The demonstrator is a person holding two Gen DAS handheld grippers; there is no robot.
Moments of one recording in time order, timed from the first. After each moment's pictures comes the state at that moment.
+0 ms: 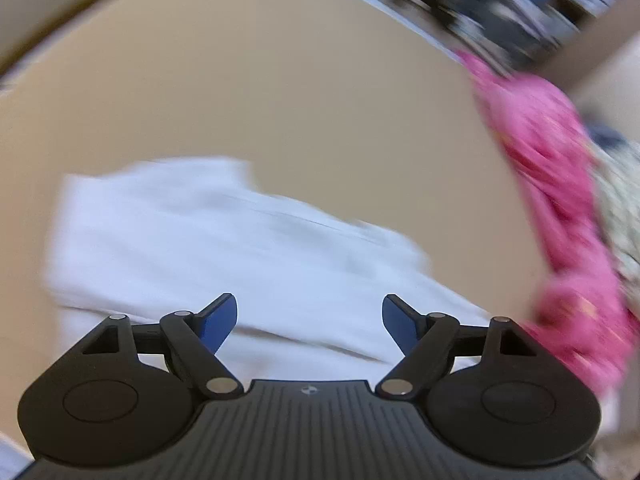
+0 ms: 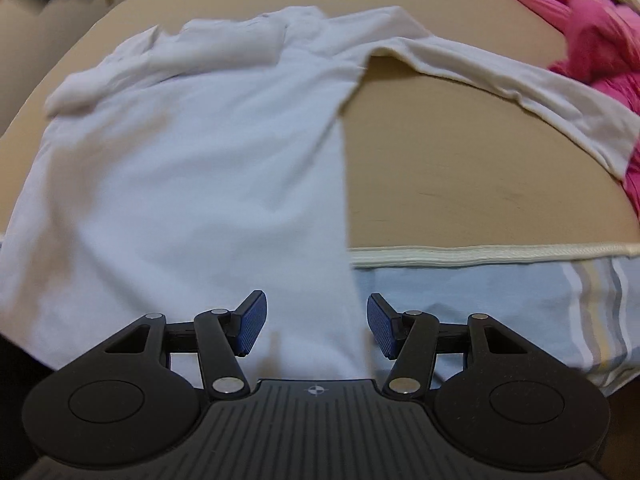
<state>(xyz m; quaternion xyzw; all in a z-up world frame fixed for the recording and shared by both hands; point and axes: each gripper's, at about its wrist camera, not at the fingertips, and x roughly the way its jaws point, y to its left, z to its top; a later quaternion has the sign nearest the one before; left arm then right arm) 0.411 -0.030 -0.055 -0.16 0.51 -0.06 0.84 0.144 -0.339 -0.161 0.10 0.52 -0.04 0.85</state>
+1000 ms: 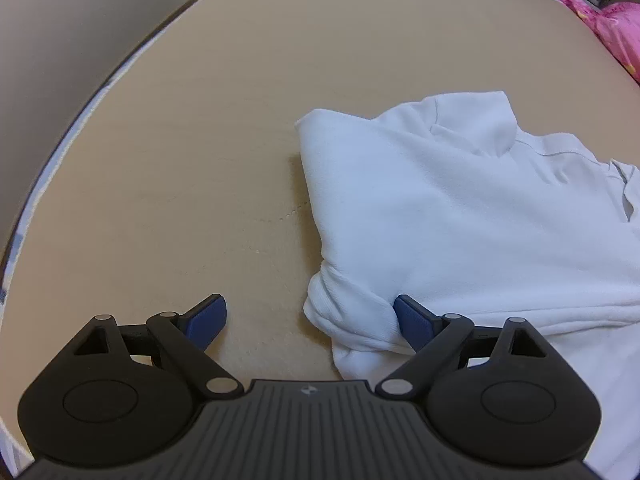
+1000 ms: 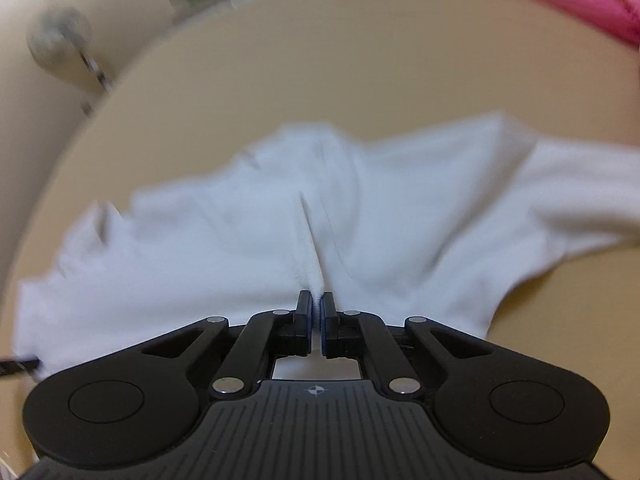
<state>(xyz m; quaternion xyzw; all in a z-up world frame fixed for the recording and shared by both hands) 0.422 0.060 -0.185 0.02 0.54 0.04 0.84 0.406 -0.354 -0.209 0.20 0.47 -0.05 0.86</state>
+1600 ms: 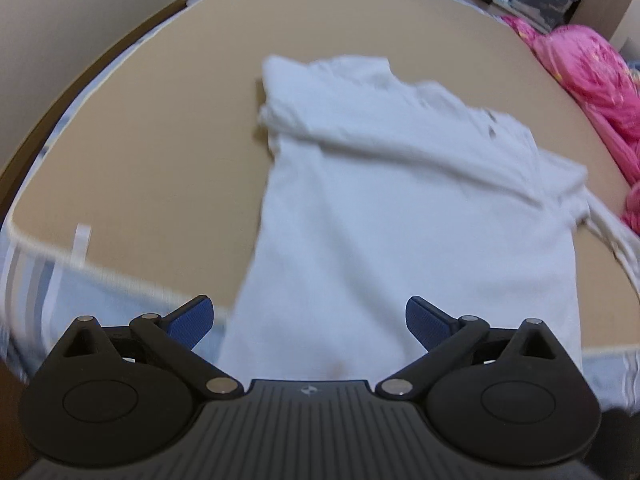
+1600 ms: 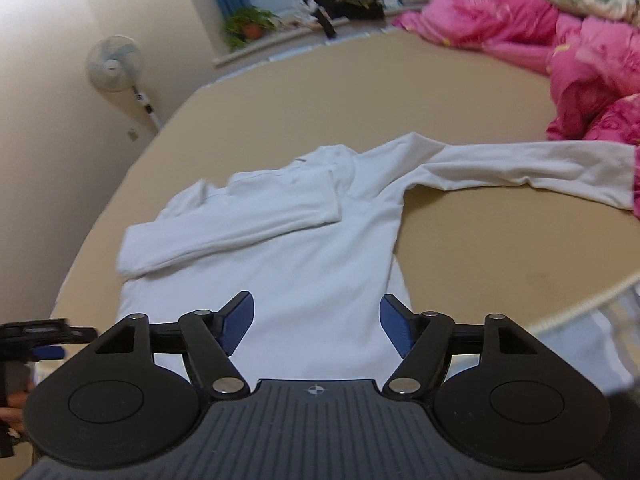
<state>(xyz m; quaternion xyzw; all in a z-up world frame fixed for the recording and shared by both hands) 0.183 0.029 -0.109 -0.04 0.52 -0.01 0.85 0.107 -0.302 -0.063 0.20 0.35 -0.03 0.92</state>
